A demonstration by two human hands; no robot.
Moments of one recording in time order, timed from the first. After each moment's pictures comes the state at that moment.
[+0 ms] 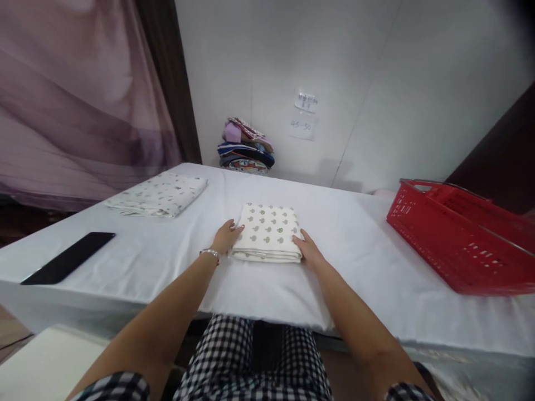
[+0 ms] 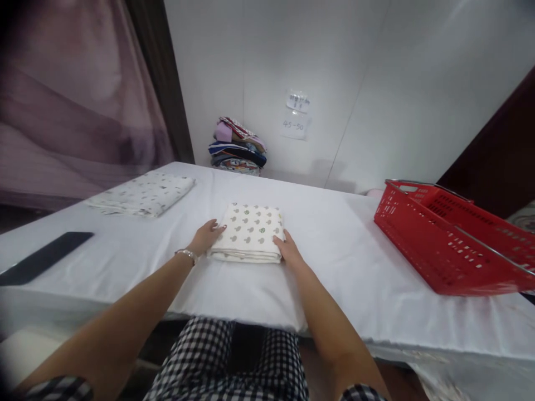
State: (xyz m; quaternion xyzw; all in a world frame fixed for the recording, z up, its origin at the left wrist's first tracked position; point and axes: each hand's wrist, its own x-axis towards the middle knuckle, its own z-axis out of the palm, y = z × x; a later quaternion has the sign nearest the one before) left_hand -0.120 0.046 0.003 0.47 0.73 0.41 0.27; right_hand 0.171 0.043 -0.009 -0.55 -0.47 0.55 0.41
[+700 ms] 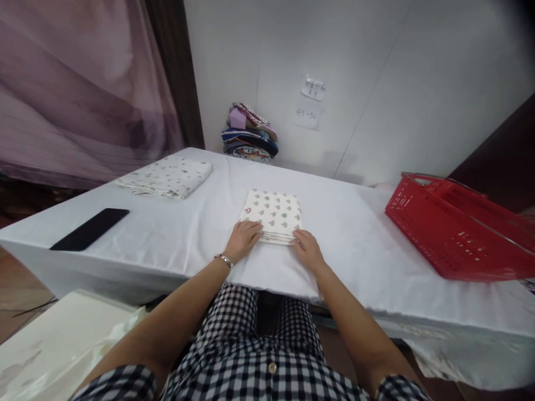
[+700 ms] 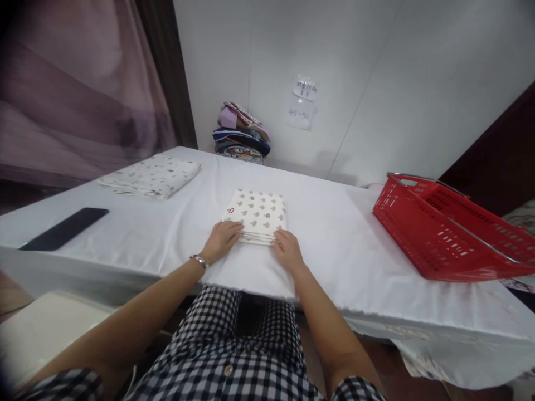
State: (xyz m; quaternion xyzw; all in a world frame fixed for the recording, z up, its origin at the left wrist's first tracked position) left_hand -0.079 -0.028 -0.012 0.77 0.54 0.33 0.01; right_hand 0.185 -0.009 -0.024 -0.42 -0.82 0.07 0.39
